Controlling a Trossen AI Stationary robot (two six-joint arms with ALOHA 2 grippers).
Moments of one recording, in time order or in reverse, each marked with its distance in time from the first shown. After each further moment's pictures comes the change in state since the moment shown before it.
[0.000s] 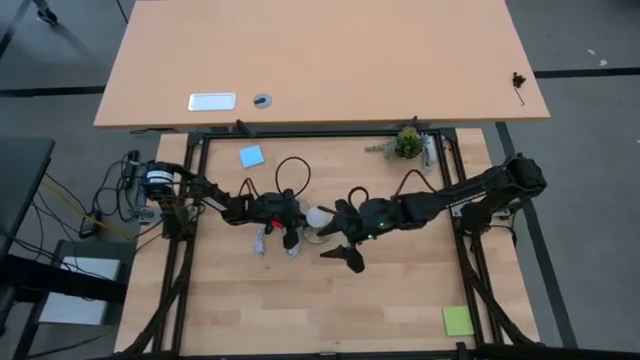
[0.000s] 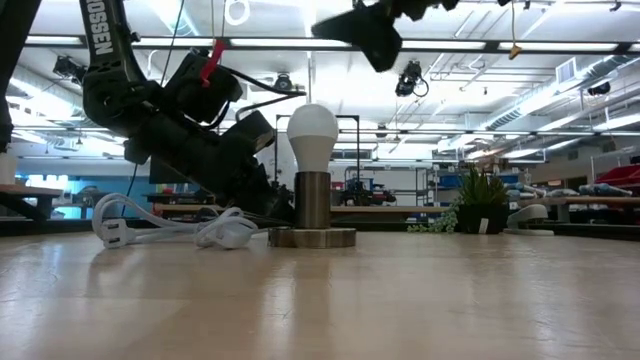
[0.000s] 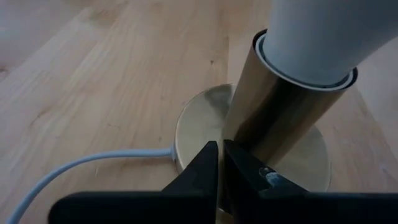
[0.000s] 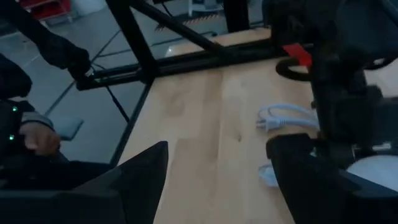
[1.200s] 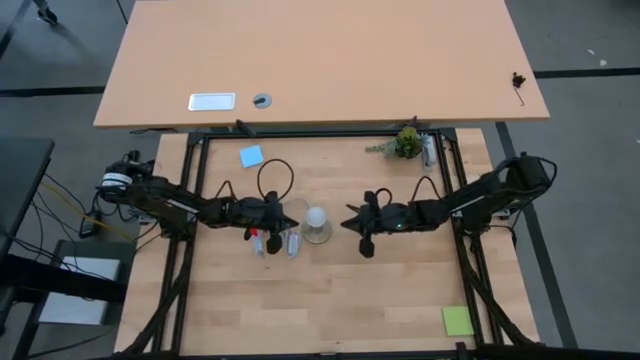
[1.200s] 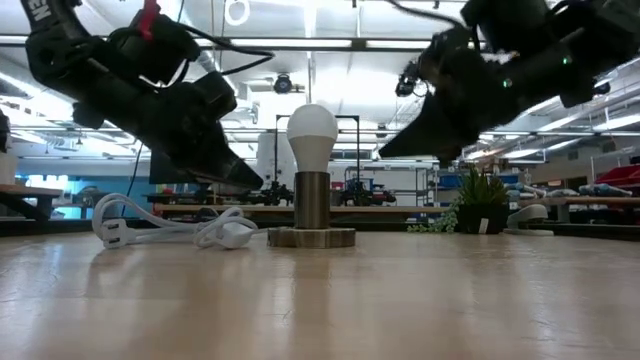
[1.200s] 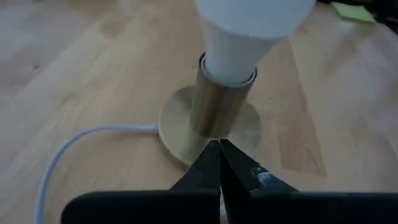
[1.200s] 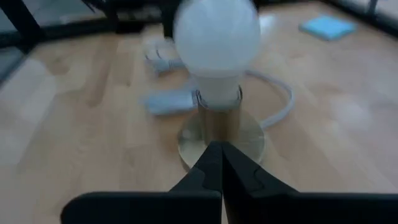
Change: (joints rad) left arm -0.104 -0.340 -0.129 -0.192 -0.095 -0.089; right arm -0.061 -0.045 -0.524 0.440 0.290 -0.057
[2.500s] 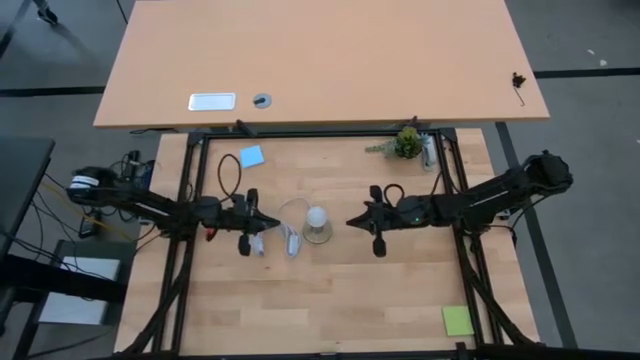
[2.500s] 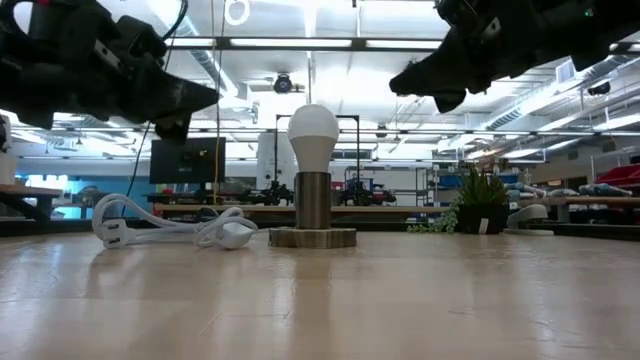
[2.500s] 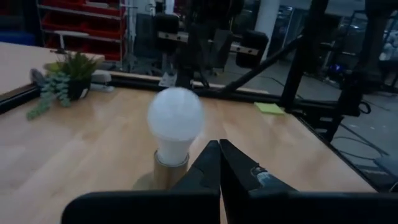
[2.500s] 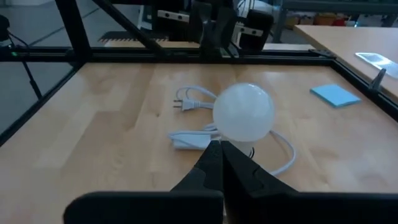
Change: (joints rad) left arm -0.052 -0.335 -0.296 0.417 0.044 0.059; right arm 0.025 -0.225 0.010 -0.102 -0.059 -0.186
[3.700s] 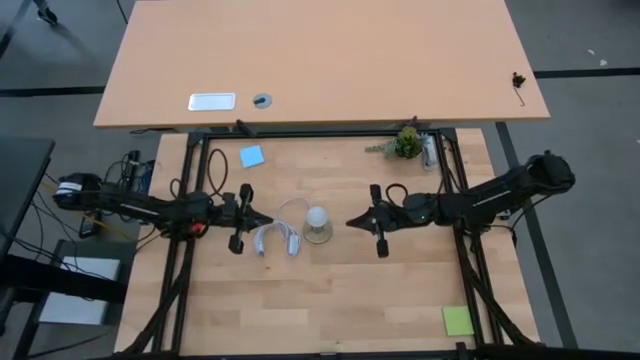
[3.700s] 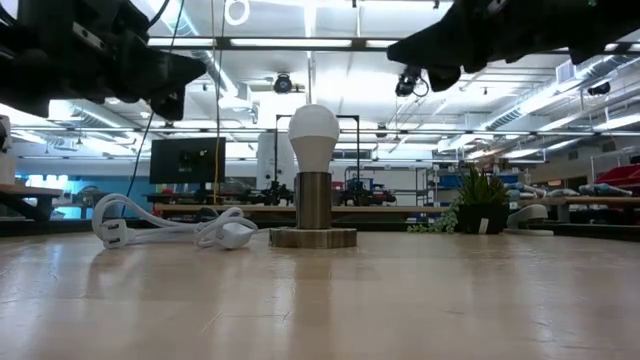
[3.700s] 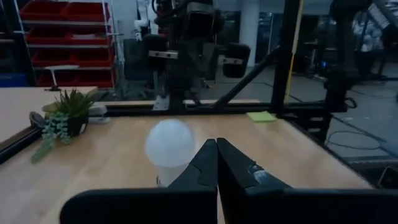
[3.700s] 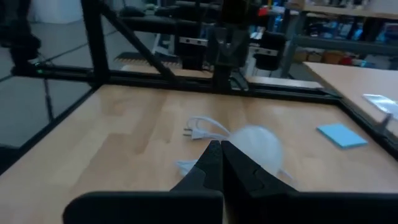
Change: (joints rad) left arm 0.021 -0.242 -0.005 -0.167 0.074 0.132; right arm 0.004 -0.023 0.000 0.092 -0.047 -0.087
